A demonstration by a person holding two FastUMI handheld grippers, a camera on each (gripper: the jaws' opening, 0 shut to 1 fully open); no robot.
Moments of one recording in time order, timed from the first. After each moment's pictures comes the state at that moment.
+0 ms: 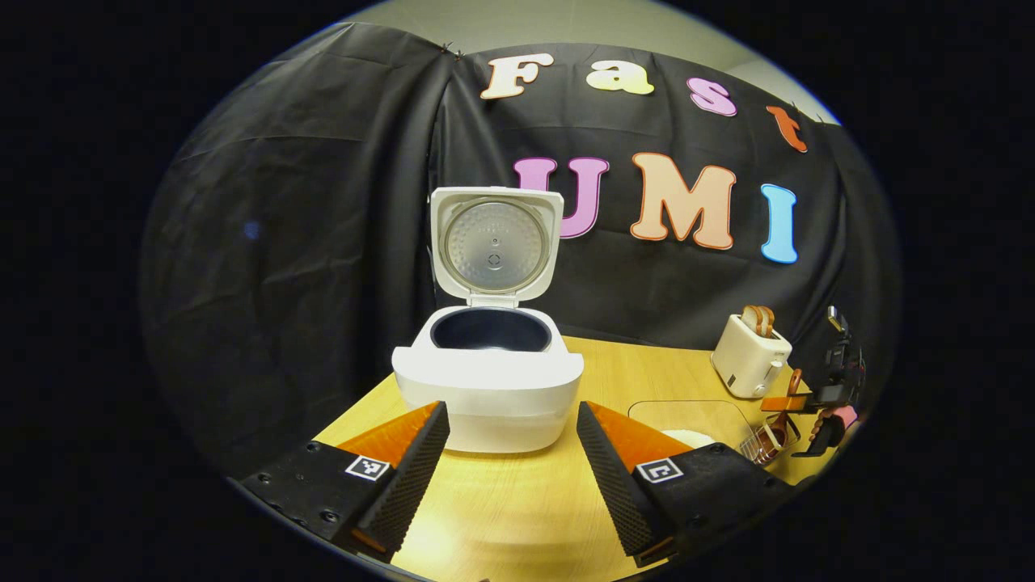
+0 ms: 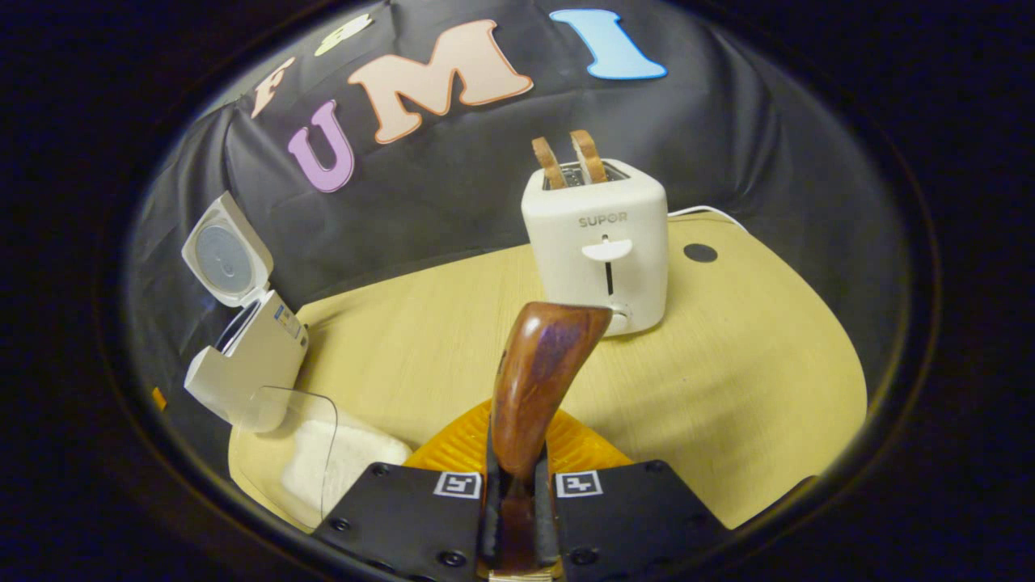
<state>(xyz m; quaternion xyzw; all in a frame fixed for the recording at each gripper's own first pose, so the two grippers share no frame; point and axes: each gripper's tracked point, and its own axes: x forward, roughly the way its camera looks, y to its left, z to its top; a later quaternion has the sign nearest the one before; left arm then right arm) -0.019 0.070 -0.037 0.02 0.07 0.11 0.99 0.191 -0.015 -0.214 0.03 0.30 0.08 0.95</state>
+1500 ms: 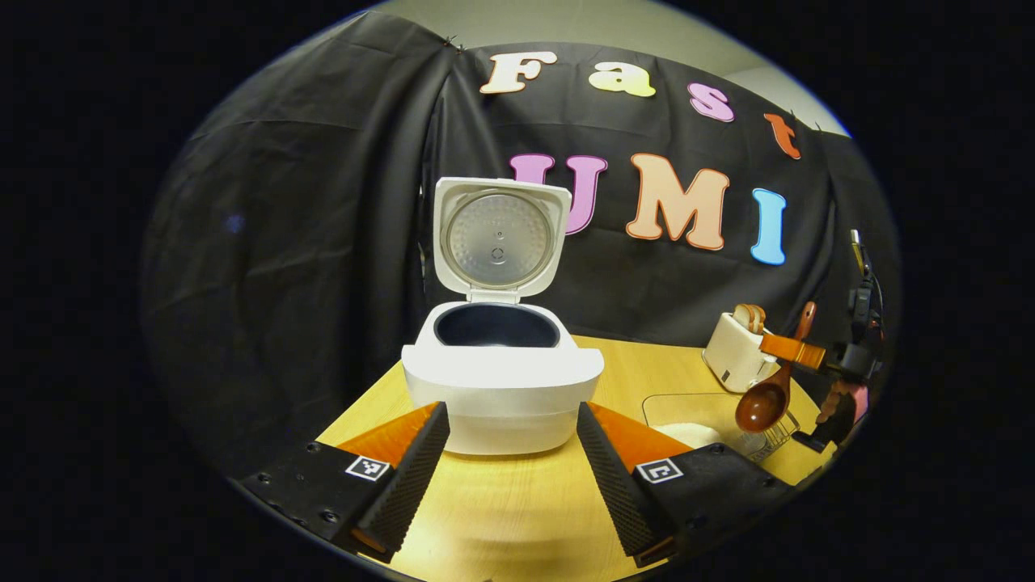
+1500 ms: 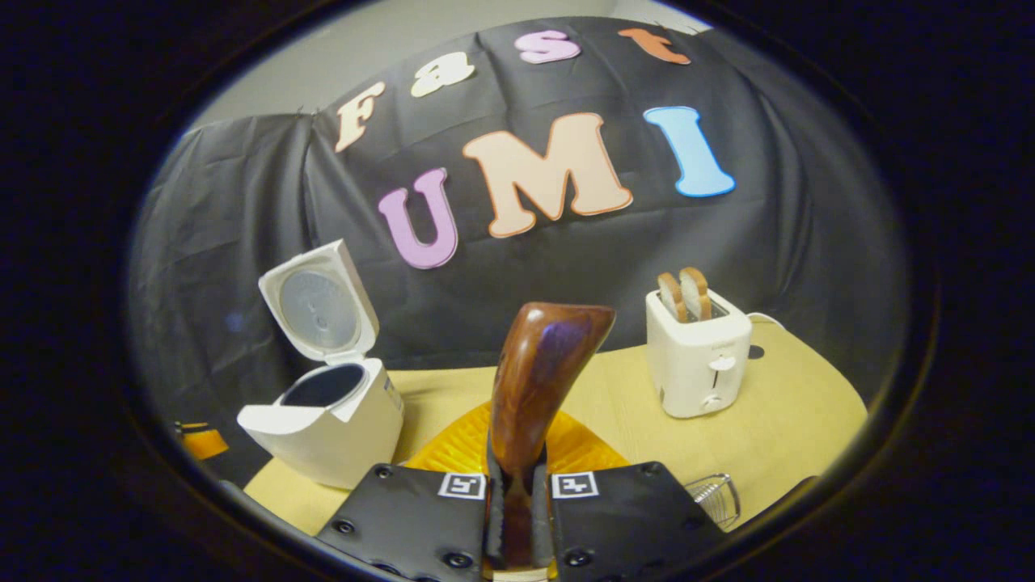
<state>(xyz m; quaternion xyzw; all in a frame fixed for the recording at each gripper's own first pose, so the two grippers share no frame) -0.018 0.111 -0.045 0.01 0.07 0.07 1.00 0.134 0.151 -0.110 0.01 0.12 0.13 0.98</state>
